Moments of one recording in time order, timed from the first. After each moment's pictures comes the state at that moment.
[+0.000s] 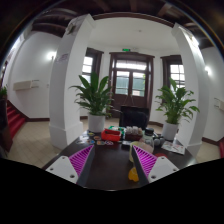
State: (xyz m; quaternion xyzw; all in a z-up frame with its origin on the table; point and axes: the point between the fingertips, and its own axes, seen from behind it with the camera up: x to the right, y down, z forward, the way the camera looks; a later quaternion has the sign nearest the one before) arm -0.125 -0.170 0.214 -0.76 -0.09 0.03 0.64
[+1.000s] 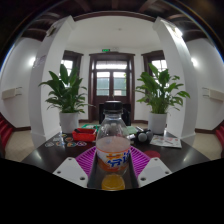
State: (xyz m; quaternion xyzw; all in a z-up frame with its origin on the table) arm -0.024 -0.047 0.133 -0.75 0.00 0.00 0.66
